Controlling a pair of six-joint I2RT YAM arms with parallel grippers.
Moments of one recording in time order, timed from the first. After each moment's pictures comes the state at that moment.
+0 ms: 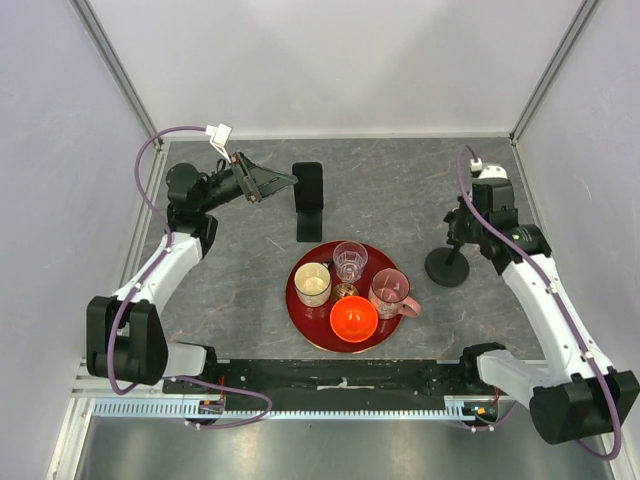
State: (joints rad) left arm -0.15 1.34 0.90 0.68 0.95 -1.00; right arm 0.17 1.04 1.04 -0.75 0.26 0.29
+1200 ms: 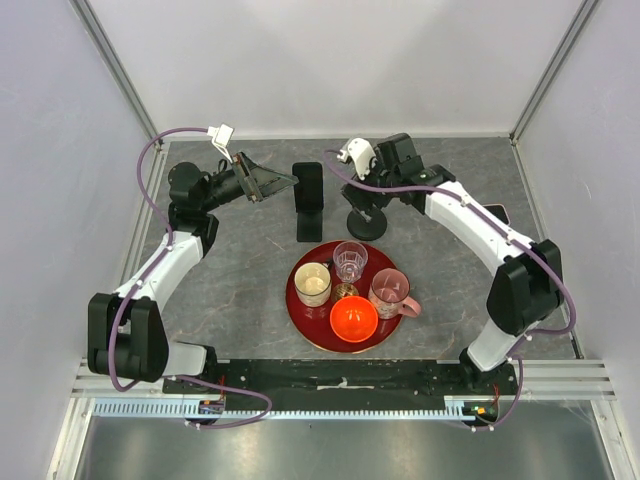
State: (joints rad) left arm -0.15 1.35 0.90 0.67 0.95 -1.00; right arm 0.48 1.69 1.50 -0.56 -0.20 -0.43
